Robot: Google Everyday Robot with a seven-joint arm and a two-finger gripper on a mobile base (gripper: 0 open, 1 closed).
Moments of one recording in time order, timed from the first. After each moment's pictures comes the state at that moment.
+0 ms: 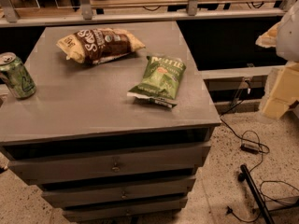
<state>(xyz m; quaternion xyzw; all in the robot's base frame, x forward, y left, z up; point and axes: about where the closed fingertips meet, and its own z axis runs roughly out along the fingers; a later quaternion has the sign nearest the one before) 0.438 -0.217 0.976 -0.60 0.78 -0.03 0.16</state>
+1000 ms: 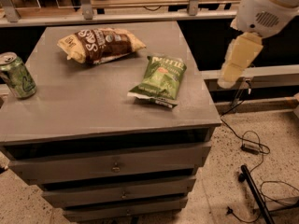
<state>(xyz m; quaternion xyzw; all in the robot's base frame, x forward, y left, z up) 0.525 -0.178 0.976 -0.57 0.80 -0.02 0.17</state>
